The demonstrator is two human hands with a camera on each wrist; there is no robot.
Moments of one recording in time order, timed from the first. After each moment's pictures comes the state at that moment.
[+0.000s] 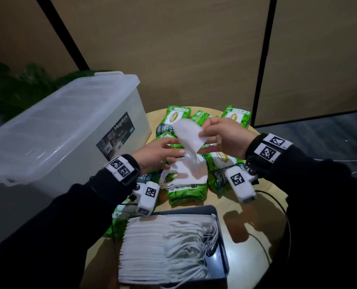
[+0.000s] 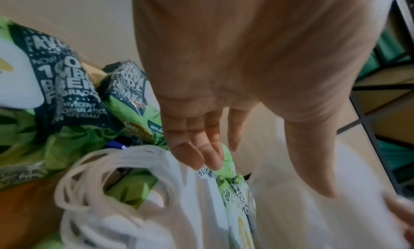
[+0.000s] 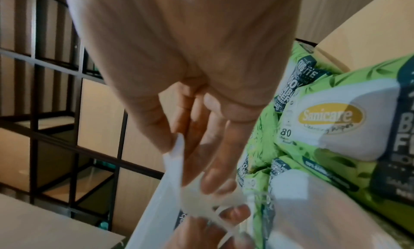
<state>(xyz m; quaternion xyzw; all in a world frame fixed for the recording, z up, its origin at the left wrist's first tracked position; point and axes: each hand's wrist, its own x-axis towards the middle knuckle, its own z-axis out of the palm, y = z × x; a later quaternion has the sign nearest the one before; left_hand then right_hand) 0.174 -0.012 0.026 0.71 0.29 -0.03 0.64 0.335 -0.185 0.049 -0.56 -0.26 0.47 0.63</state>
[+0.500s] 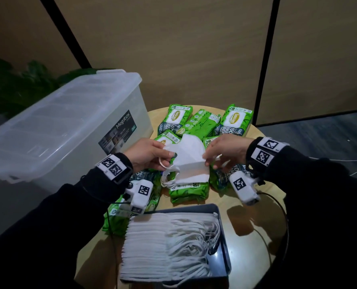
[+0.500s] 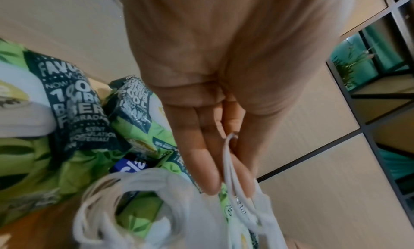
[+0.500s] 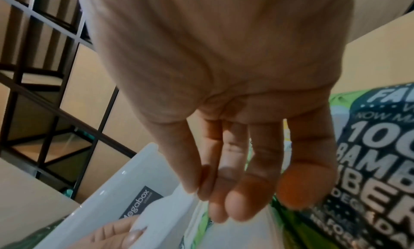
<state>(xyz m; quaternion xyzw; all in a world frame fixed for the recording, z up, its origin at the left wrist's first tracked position) 0.157 0.004 0.029 0.71 0.35 0.00 0.61 0.339 -0.187 0.025 -0.74 -0.28 0.50 0.36</state>
